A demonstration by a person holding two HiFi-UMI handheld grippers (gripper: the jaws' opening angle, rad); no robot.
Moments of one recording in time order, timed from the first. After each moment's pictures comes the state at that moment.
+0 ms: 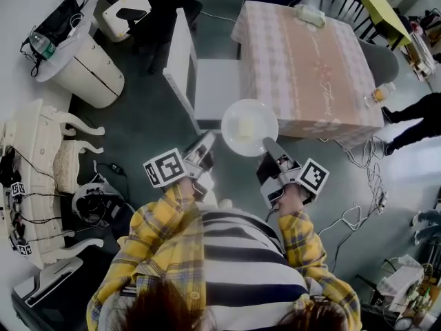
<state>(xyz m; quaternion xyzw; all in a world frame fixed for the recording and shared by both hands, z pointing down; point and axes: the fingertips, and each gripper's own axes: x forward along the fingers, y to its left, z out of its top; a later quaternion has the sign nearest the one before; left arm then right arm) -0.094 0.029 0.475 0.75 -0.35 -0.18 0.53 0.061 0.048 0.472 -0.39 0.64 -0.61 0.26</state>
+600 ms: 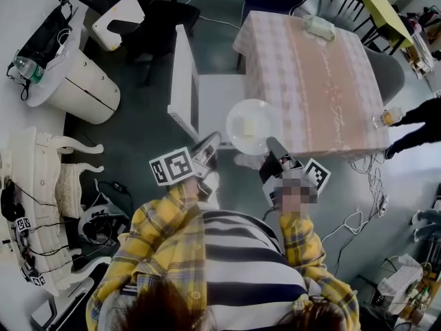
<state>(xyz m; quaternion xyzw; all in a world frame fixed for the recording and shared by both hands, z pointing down) -0.114 -0.098 0.491 0.76 -0.34 -0.13 0.54 0.033 -0.077 0.483 -0.43 0.62 -0.60 0.27</state>
